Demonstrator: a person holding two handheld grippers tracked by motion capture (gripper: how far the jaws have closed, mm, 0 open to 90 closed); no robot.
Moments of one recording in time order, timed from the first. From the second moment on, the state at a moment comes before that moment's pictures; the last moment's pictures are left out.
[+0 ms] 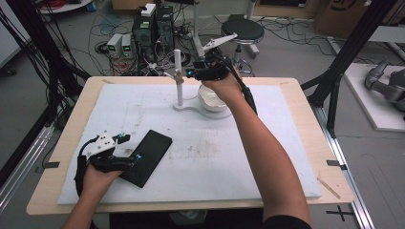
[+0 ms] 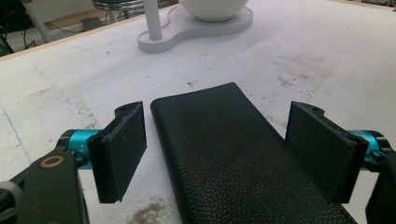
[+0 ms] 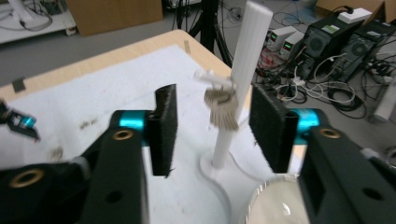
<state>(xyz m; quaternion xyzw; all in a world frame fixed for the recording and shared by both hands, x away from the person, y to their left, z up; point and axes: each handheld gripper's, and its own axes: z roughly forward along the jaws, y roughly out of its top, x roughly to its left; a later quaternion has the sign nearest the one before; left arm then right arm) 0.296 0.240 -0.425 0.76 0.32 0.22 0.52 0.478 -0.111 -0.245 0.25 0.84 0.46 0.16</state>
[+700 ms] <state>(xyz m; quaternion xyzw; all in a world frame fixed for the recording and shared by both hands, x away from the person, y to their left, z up) 0.300 0.237 -0.426 0.77 0.32 0.21 0.52 0.370 -0.223 -0.302 0.27 0.82 0.48 0.19</state>
